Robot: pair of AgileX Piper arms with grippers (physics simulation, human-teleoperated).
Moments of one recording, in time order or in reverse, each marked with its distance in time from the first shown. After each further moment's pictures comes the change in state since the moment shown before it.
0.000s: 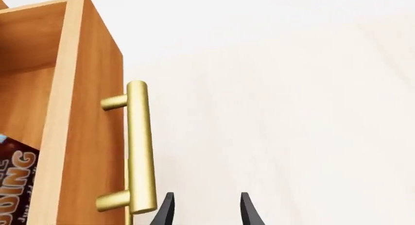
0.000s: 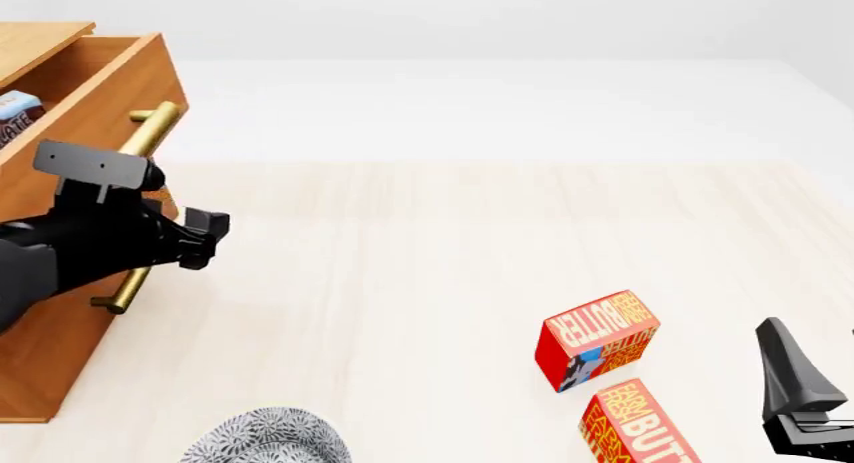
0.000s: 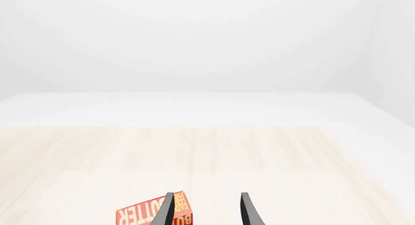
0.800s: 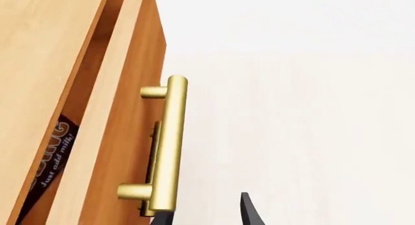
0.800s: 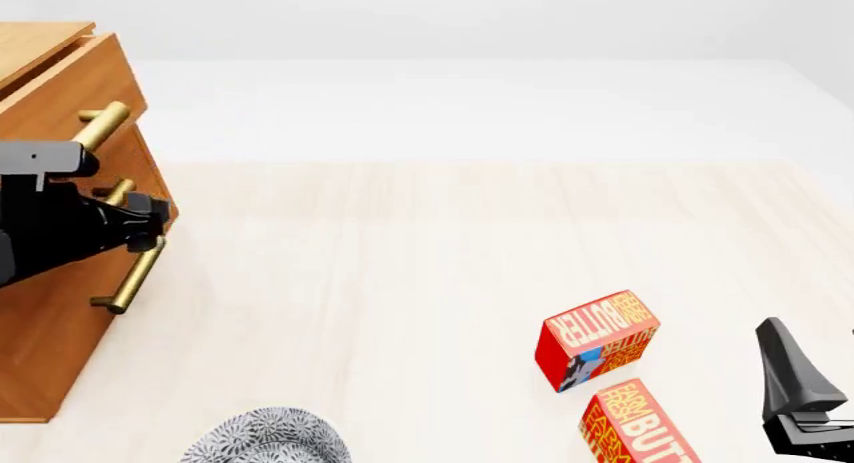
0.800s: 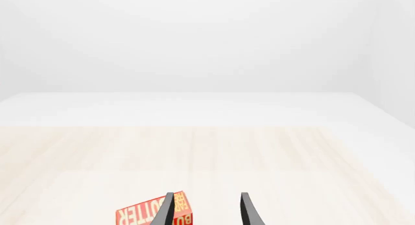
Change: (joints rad) left arm 0.210 0.029 -0.015 -0.012 -0.050; right arm 0.000 0.000 0.001 -0.001 0.000
